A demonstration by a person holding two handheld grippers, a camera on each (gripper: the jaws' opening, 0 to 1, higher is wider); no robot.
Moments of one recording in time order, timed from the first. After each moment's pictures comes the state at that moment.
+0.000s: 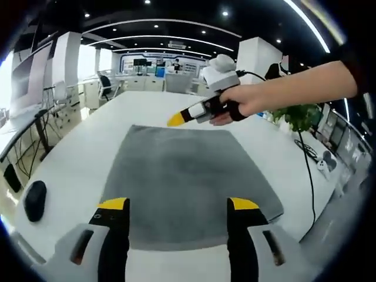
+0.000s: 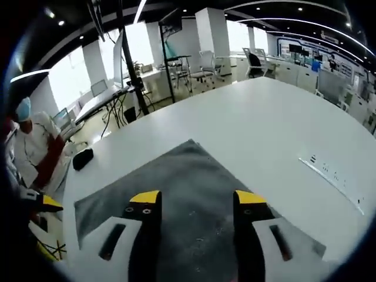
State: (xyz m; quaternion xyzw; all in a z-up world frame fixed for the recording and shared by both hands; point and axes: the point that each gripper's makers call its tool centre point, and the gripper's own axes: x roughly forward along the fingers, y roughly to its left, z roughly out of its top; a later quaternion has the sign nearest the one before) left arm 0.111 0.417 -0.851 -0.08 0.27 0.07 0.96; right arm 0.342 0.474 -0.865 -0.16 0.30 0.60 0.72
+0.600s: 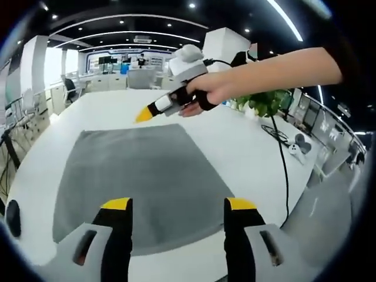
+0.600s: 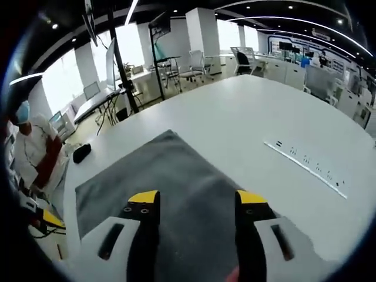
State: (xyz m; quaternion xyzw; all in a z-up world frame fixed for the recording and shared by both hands) left arm 0.139 0.318 -0.842 -0.05 0.29 -0.06 0.95; right arm 0.368 0.391 -0.851 -0.14 0.32 0.57 0.75
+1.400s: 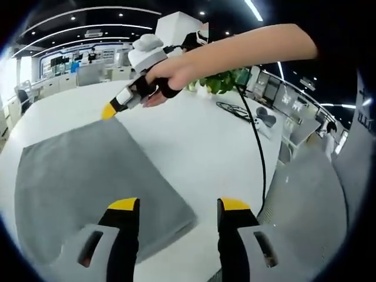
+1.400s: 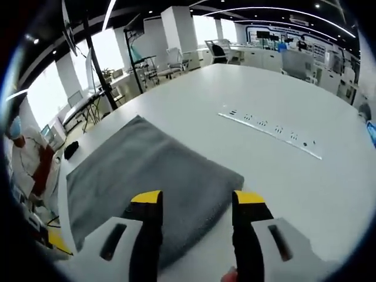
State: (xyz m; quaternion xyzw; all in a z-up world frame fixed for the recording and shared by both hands) left arm 0.158 0.215 -0.862 -0.02 0.33 -0.23 0.92; right arm 0.404 0.296 -0.882 -0.13 0.35 0.51 0.77
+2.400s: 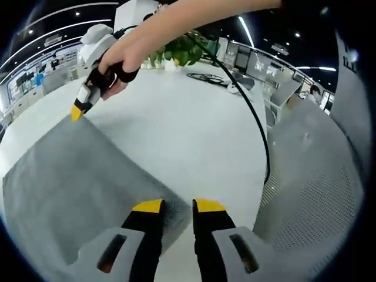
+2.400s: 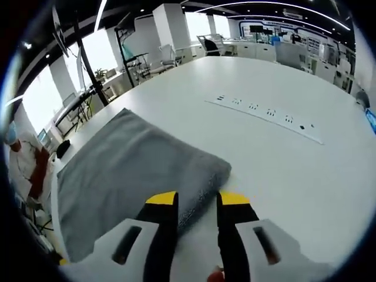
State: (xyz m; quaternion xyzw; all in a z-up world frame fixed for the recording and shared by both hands) left arm 0.158 0.194 -0.913 0.08 0.37 -0.31 0.87; right arm 0.420 0.294 -0.910 -0.13 0.37 0.50 0.77
